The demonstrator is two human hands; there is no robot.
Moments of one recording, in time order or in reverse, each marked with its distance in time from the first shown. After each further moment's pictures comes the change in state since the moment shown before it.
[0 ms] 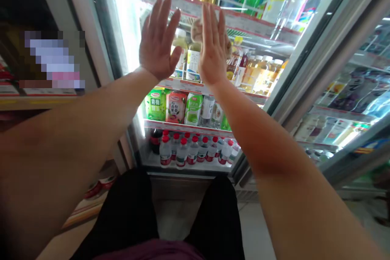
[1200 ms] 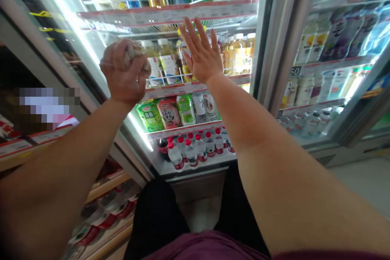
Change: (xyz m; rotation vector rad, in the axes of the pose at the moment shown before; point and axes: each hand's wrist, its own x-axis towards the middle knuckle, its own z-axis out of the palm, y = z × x) left_hand -0.023 -0.006 -0.018 -0.006 -0.208 -0.048; right_hand -0.031 0.062 -0.017 -0.026 -0.150 0.027
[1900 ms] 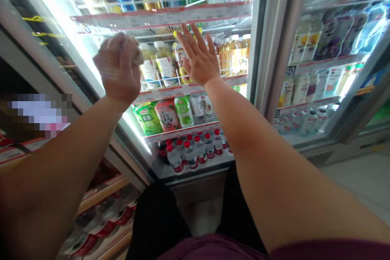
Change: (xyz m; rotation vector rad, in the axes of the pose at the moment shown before) left_hand 0.014 0.003 0.004 0.018 0.104 0.085; right_hand -0.007 -0.002 -0.005 -0.035 -0.026 0.013
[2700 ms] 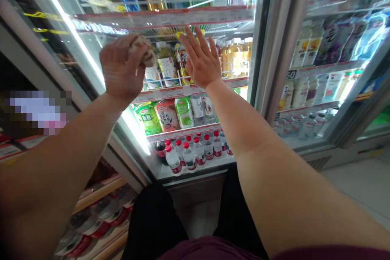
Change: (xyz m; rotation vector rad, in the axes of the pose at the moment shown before) left_hand 0.010 0.010 -0.009 -0.089 -0.147 -0.005; right_hand -0.001 0.003 0.007 0.072 0.032 0.017
